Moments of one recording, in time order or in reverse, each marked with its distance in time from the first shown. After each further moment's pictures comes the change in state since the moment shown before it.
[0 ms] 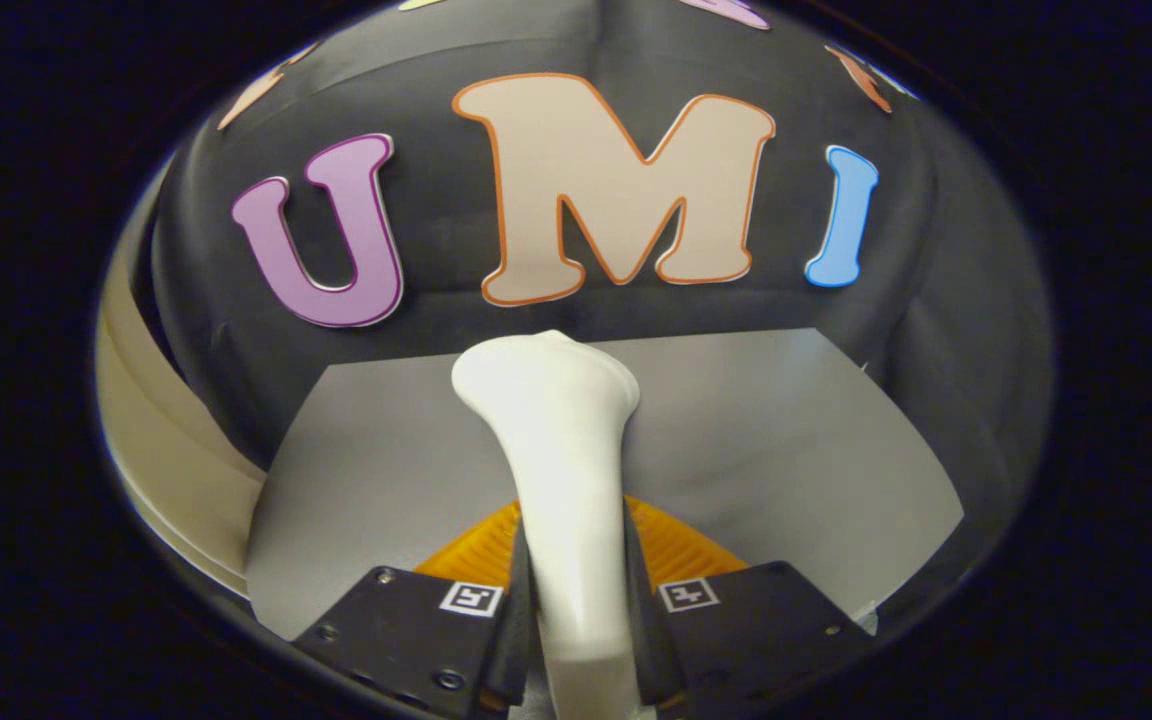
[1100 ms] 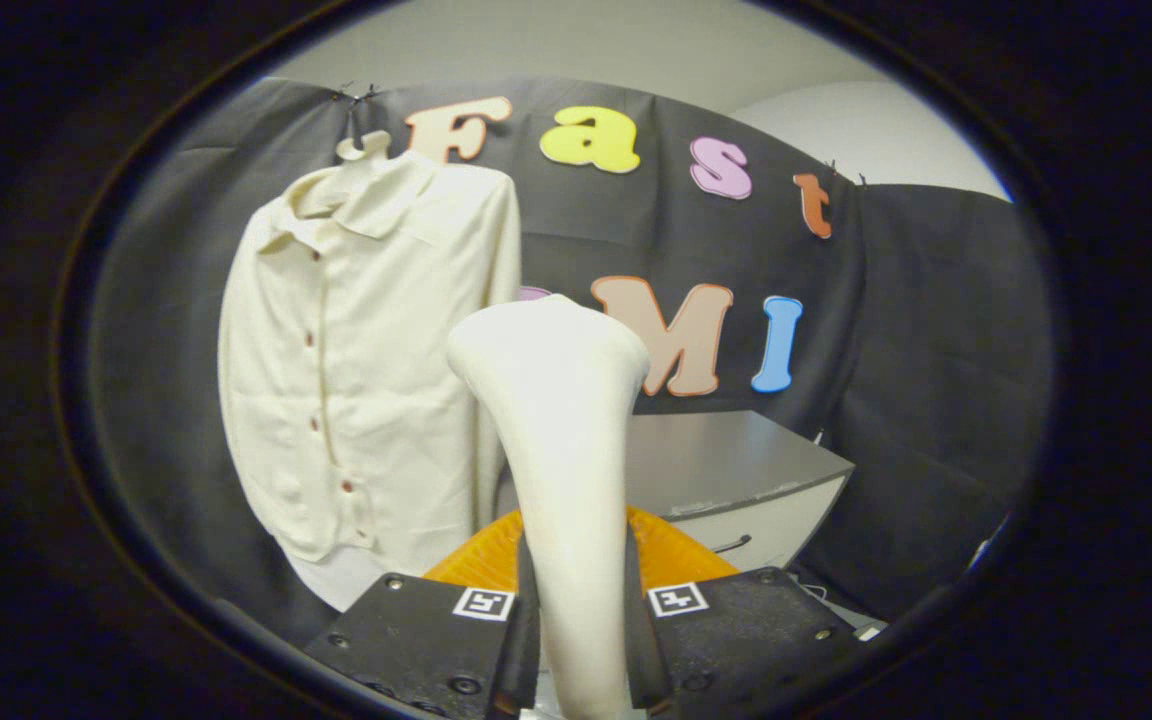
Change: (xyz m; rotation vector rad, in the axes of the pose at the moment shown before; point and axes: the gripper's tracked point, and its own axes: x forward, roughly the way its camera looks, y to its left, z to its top) arm -0.333 0.145 -0.104 -0.049 -0.491 0.046
